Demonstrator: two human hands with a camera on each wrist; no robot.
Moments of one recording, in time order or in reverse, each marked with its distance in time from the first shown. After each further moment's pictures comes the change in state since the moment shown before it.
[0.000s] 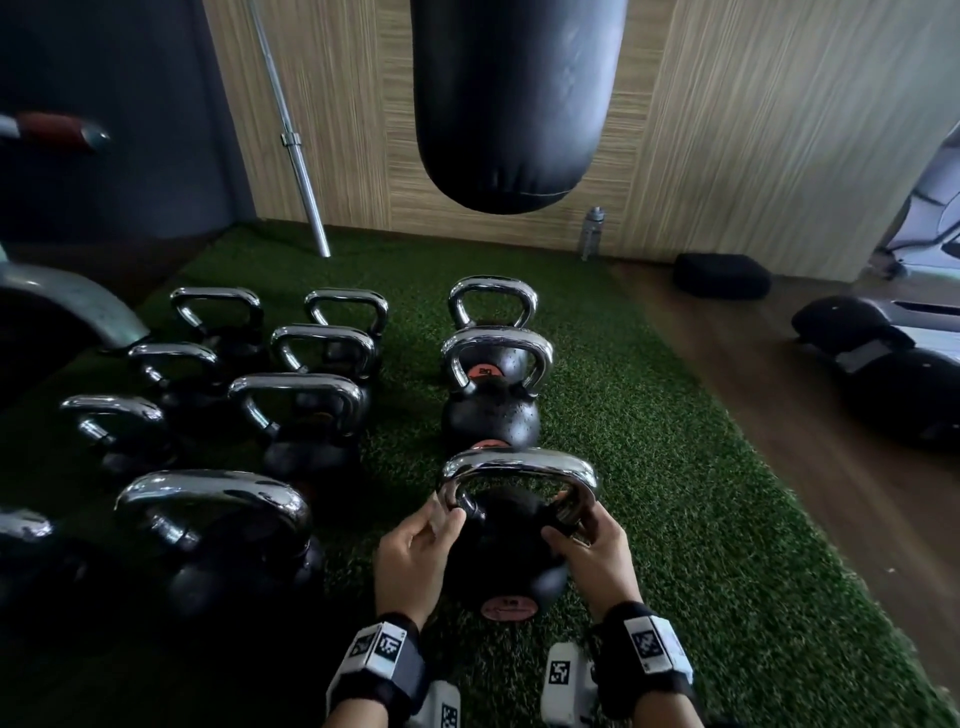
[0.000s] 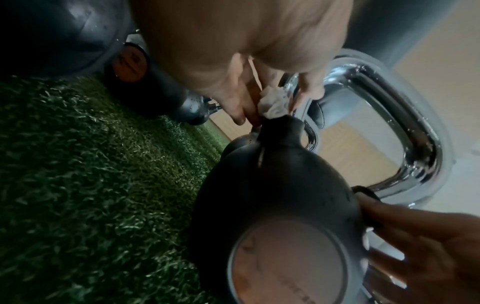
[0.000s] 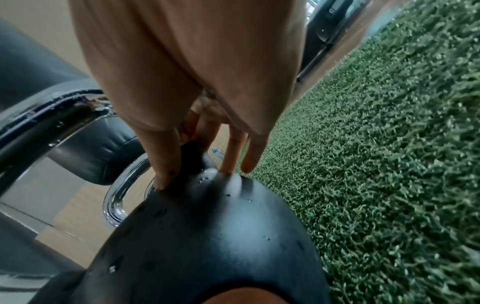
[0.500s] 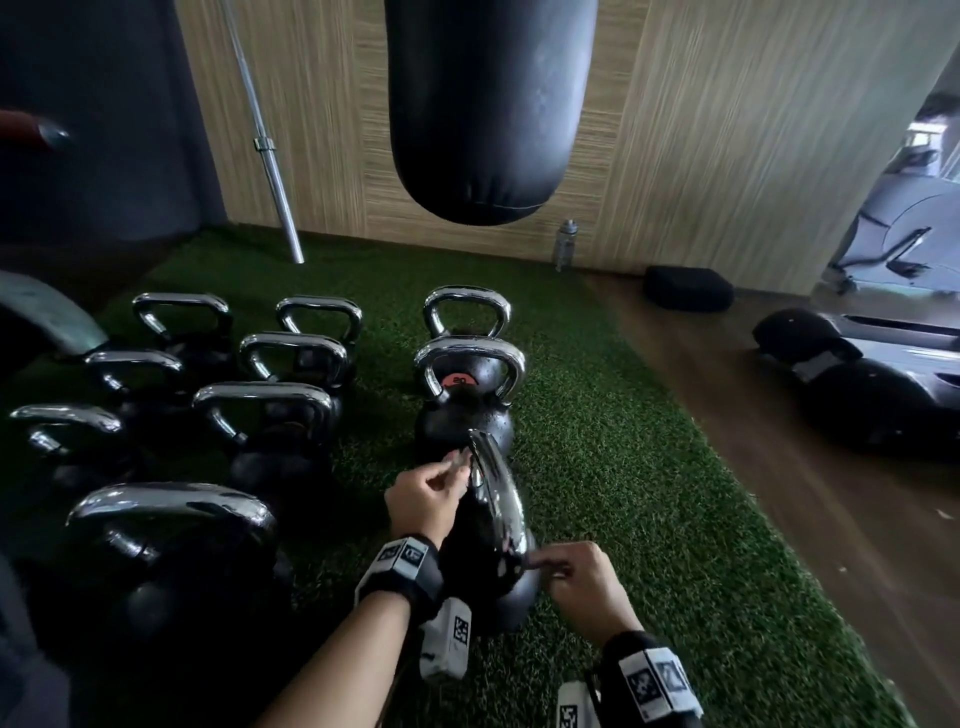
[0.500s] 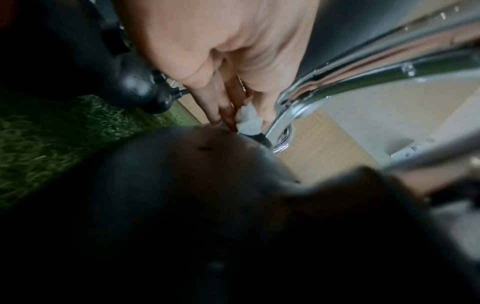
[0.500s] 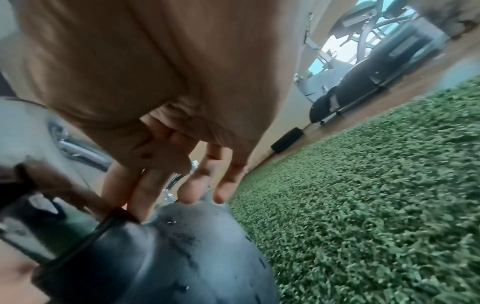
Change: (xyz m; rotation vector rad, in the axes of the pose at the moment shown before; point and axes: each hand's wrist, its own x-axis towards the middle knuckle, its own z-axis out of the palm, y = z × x) left_hand 0.056 0.031 0.054 0.418 0.051 0.123; right_hand -0.028 -0.027 -0.030 -0.382 -0.228 -0.134
